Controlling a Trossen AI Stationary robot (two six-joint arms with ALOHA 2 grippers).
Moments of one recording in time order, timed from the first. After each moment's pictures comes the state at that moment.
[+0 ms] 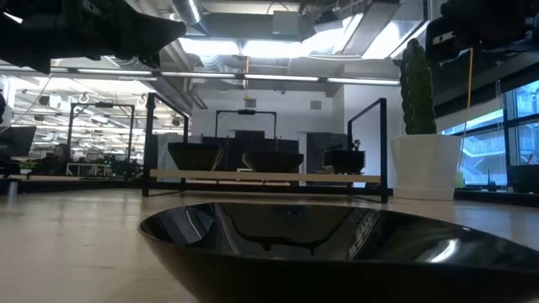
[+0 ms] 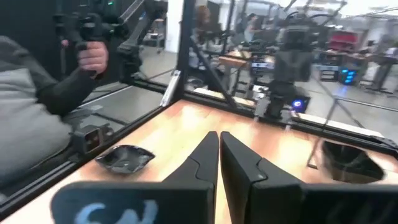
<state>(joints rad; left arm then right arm) -0.03 0.84 0.17 0.78 -0.01 0.14 0.20 0.50 0.20 0.32 -0.14 -0.16</state>
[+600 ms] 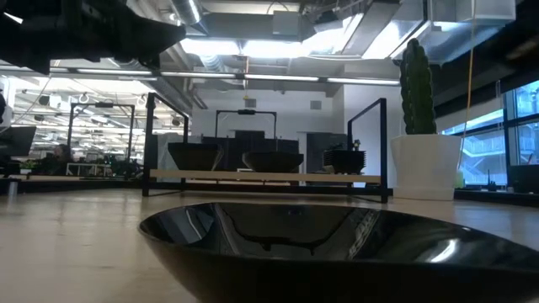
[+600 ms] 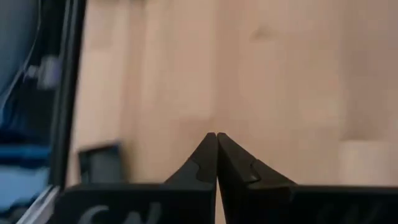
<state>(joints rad) -0.03 0.84 0.17 0.76 -0.01 0.14 0.68 1.06 0.82 -0.79 0.16 0.63</state>
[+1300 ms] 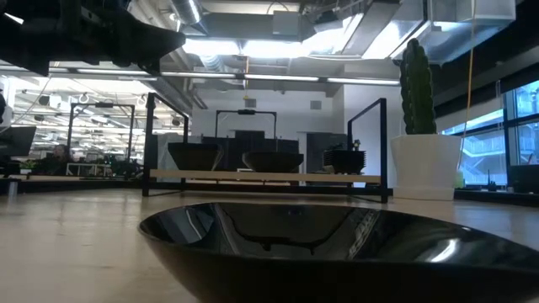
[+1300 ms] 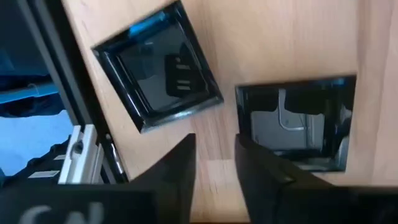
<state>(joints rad) -0.03 0.84 0.17 0.72 -0.01 0.13 1.04 1.55 0.93 -0.72 -0.06 1.23</state>
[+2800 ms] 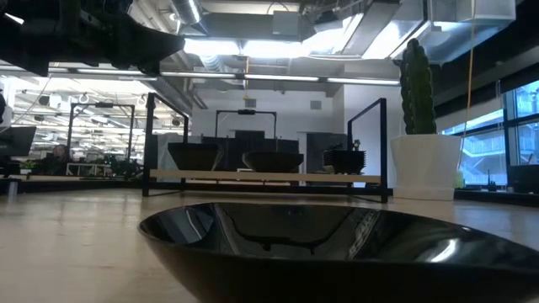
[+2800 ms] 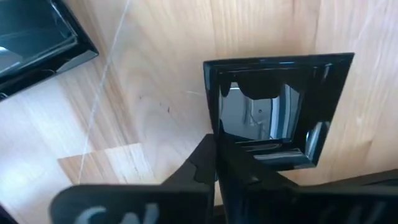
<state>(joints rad) -0.03 0.84 0.17 0.70 -0.01 0.13 1.09 1.68 0.92 -0.90 -0.08 1.23</state>
